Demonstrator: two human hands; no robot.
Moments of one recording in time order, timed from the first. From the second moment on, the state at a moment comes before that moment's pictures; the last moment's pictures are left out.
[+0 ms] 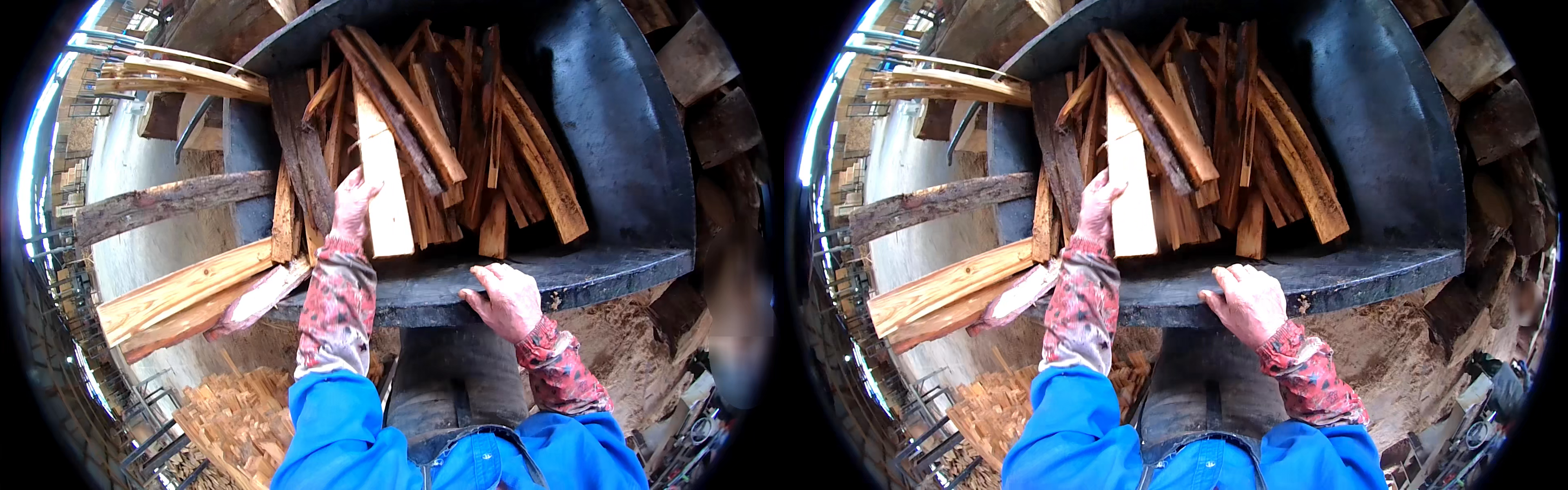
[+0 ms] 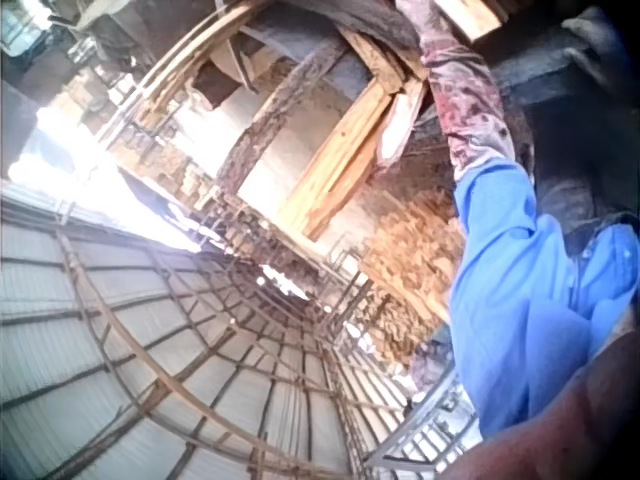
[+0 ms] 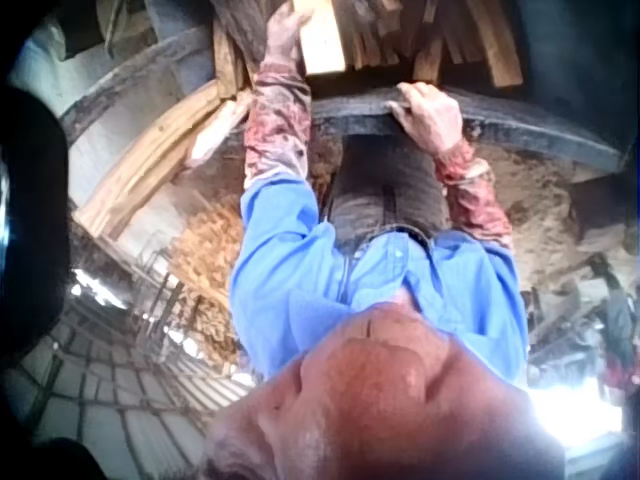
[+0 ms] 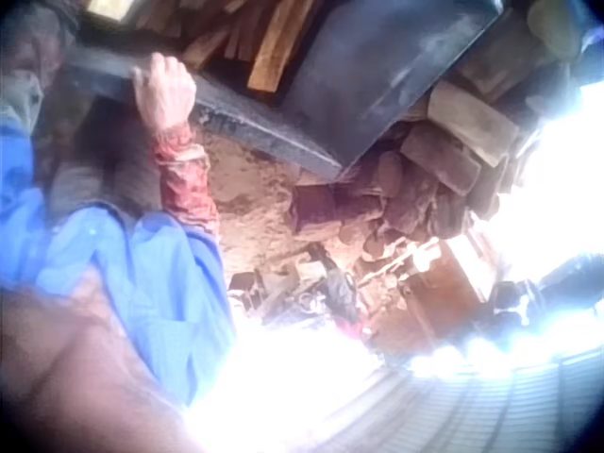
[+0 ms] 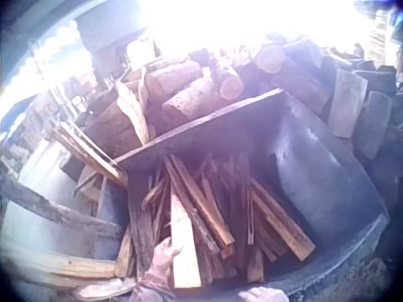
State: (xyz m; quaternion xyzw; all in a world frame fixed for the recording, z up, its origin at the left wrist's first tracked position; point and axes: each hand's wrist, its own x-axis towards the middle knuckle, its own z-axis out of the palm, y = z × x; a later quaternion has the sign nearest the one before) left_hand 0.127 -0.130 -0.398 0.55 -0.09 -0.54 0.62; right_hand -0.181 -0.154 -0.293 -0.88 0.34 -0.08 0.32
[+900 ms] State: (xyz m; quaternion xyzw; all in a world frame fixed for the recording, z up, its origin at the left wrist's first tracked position) left_hand 0.160 -0.206 -0.494 0.87 -0.07 -0.19 0.44; right_hand -0.092 -0.193 -0.373 -0.87 0.39 0.06 0.31
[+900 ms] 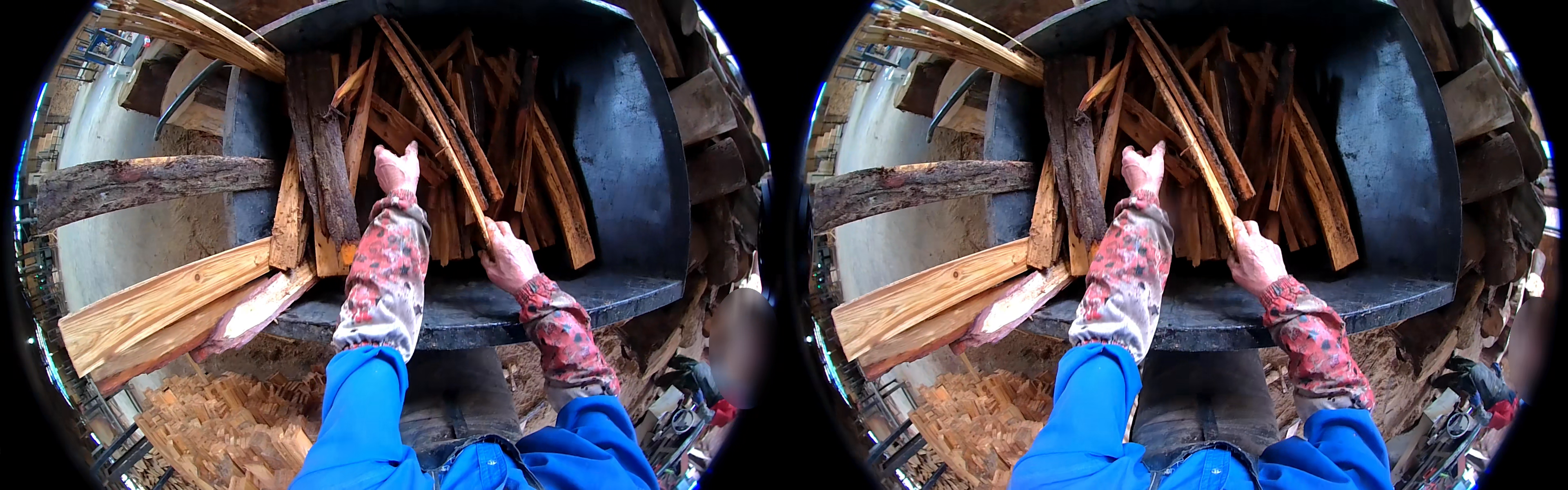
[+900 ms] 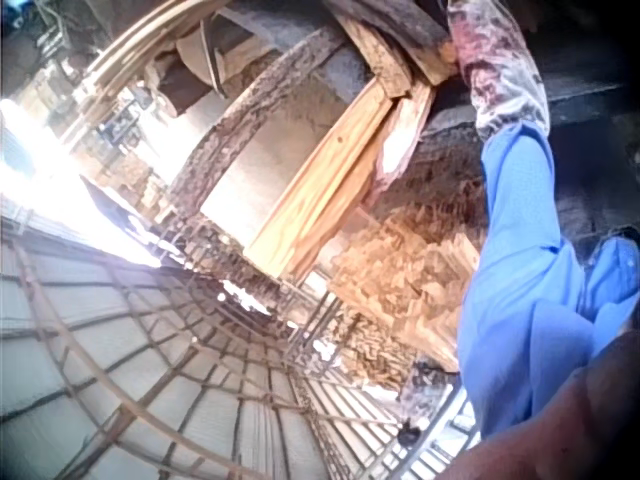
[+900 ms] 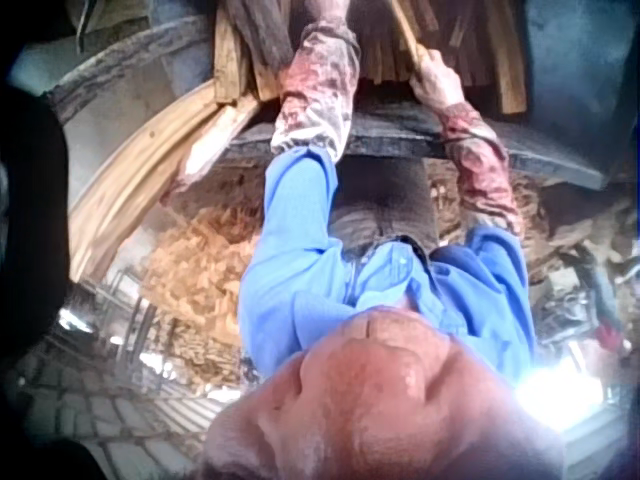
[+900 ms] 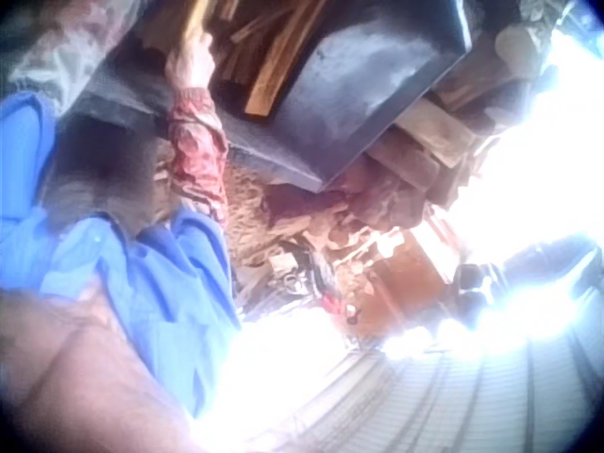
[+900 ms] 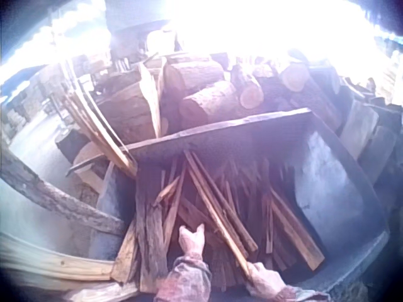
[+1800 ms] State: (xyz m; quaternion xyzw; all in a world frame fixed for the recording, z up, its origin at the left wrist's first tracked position) left_hand 0.174 -0.035 -0.474 0.86 -0.11 -0.29 0.41; right_hand -0.028 -0.206 -0.381 -0.91 0.32 -0.14 0.24
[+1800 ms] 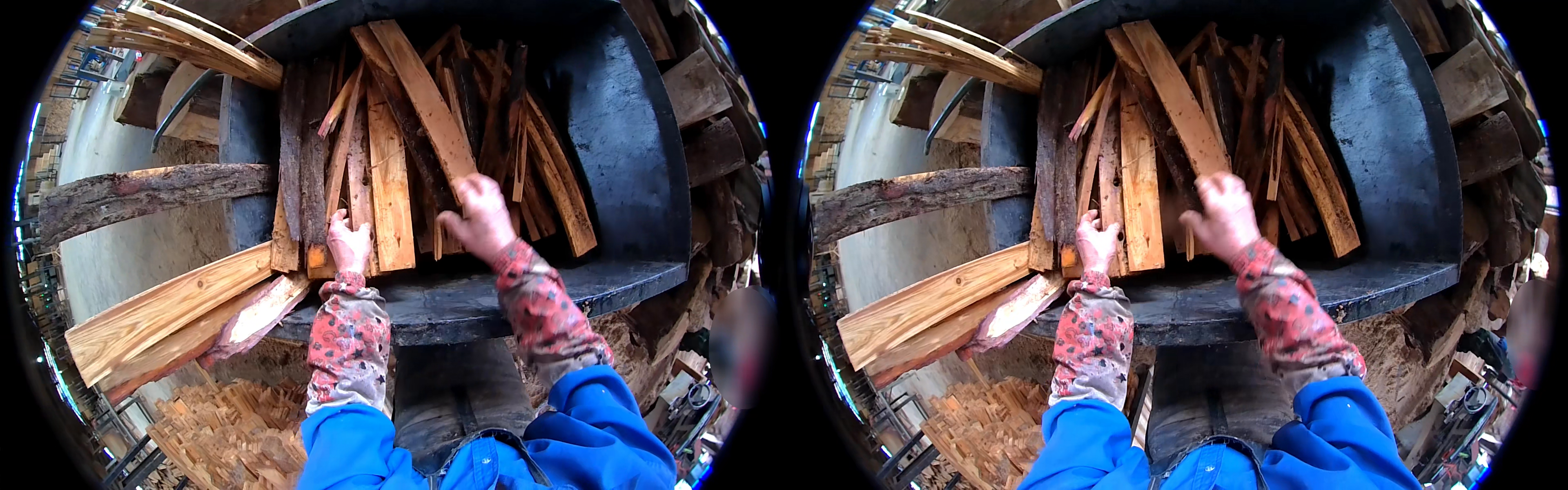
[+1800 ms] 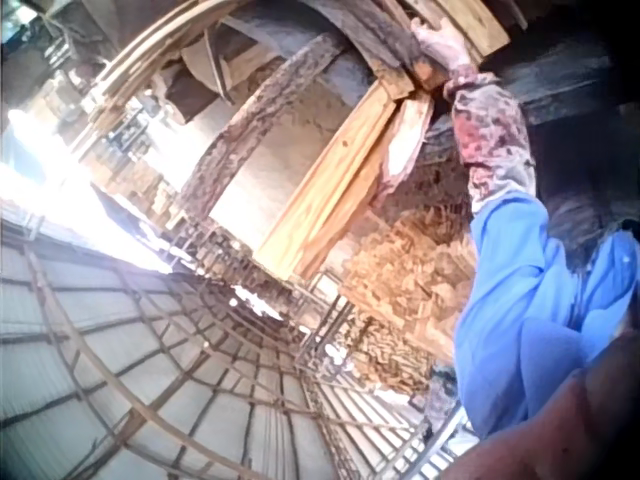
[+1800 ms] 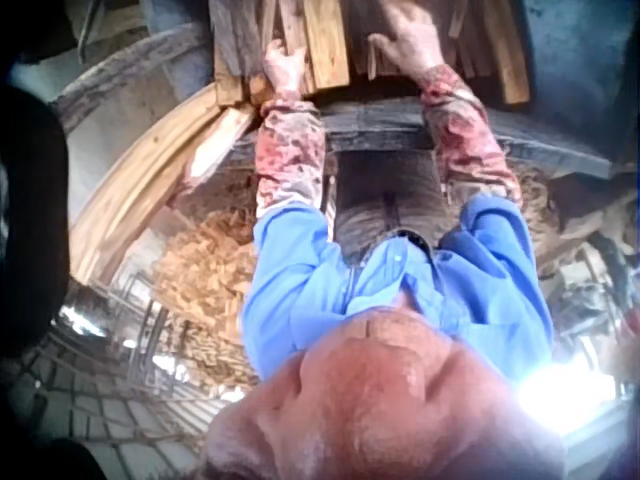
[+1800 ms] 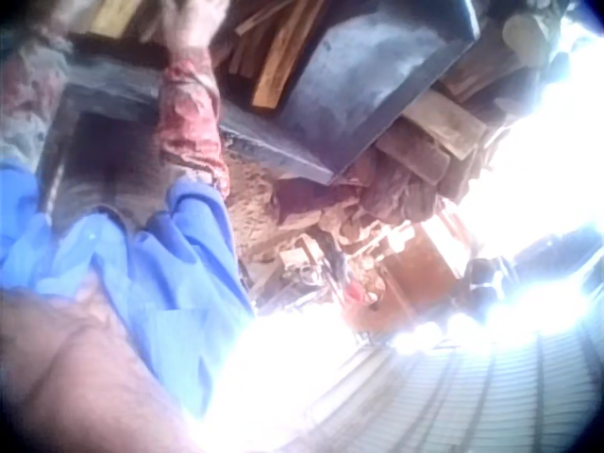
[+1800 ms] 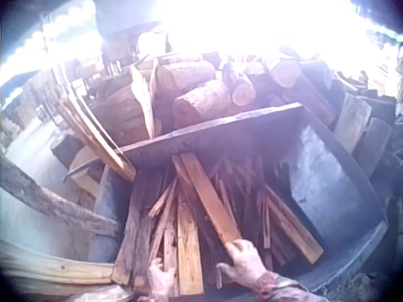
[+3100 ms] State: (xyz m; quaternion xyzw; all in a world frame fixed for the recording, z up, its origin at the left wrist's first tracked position) left_hand 0.078 0.083 -0.375 0.89 -0.34 0.03 0.32; right_hand -0.171 -0.184 -0.301 -0.89 0.15 0.19 0.40
